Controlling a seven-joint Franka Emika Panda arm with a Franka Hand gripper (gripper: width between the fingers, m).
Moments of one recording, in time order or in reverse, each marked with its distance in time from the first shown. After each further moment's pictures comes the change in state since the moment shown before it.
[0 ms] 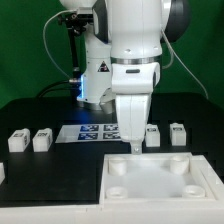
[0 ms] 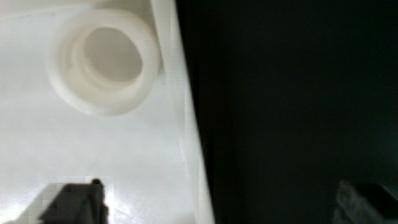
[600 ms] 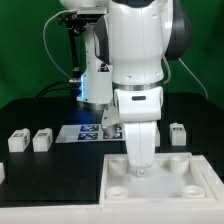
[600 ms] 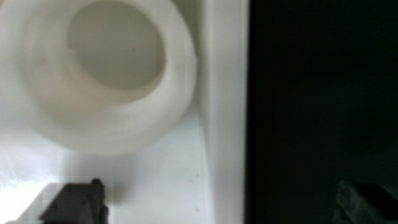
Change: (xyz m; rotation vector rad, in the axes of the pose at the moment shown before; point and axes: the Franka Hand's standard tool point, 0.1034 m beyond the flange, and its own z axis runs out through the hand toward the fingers) arm 0.002 0.009 0.029 0.030 0.004 -0.158
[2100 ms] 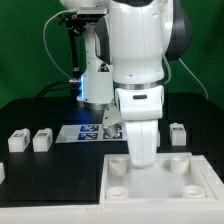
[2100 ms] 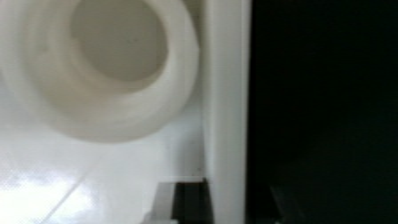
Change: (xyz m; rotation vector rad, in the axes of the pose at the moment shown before) arm 0.002 0.002 0.009 0.005 0.004 -0.038
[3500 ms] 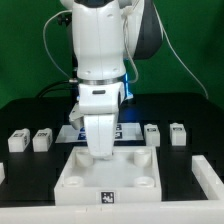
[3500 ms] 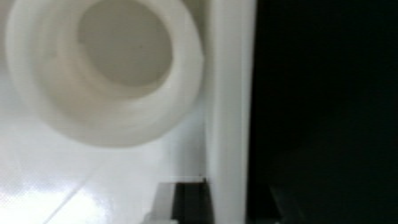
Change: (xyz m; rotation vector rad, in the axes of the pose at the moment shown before) arm -0.059 -0.025 -0.002 -0.006 -0.007 0.030
